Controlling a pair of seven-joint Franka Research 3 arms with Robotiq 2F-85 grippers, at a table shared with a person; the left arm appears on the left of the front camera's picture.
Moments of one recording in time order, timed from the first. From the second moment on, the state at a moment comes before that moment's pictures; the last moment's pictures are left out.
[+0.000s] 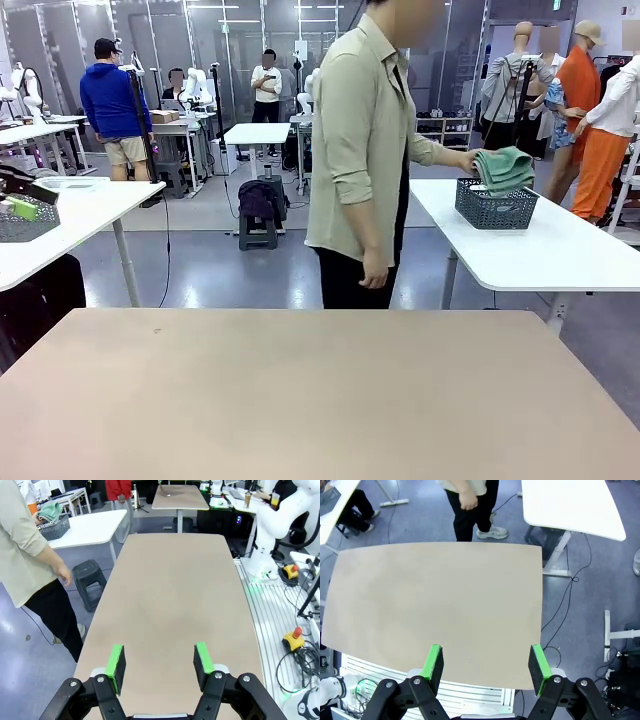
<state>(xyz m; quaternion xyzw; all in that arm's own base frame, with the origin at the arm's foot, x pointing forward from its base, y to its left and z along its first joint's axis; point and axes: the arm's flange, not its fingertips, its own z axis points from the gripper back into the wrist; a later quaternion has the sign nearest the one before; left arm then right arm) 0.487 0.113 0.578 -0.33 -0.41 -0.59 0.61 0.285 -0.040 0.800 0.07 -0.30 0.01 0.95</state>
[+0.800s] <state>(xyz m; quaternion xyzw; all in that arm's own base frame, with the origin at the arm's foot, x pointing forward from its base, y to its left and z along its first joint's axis) 0.489 0.113 0.574 -0.33 -0.41 -0.59 0.62 0.286 -0.040 0.799 0.07 -0.29 0.01 0.95</state>
